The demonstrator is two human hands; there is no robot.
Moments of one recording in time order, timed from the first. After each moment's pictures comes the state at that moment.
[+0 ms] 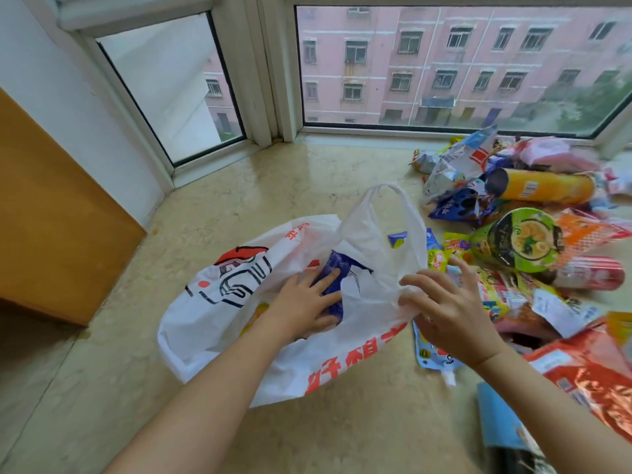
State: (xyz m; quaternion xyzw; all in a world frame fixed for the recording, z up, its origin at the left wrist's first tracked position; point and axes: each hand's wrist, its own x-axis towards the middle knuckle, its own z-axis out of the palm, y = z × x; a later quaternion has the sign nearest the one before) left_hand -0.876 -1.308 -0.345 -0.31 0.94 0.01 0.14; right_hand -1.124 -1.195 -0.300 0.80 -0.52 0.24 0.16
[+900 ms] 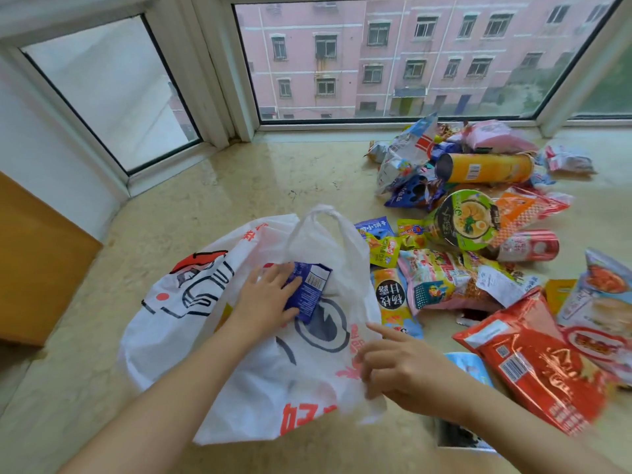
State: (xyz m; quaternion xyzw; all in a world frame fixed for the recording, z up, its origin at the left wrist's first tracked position) left_hand -0.900 -1.286 -0.320 -0.39 0.91 0.01 0.15; right_hand -1.125 -1.117 -0.312 0.90 -0.39 0.19 -0.09
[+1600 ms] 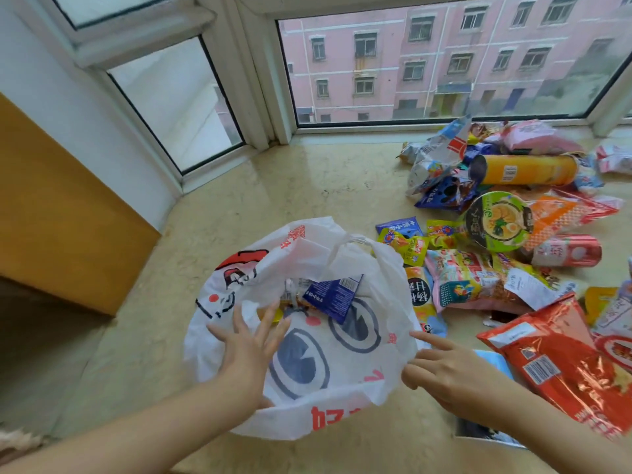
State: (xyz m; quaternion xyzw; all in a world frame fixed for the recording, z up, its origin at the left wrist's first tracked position) left_hand -0.853 -1.178 -0.240 -0.38 0.77 -0.11 0.50; right_hand -1.143 -1.089 -0.301 0.90 -0.41 0.17 0.04
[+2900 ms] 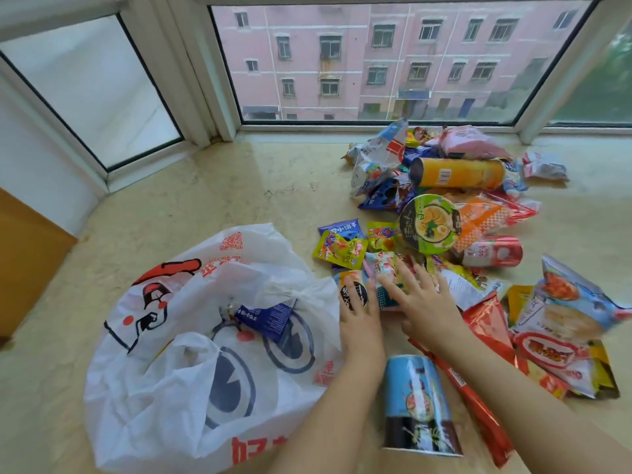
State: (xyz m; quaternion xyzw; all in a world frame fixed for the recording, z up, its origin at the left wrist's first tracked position) left_hand -1.109 -1.162 -0.350 -0.56 0.81 0.17 0.06; right_hand -1.237 -1.143 -0.342 0.70 -0.71 -0.10 -0.02
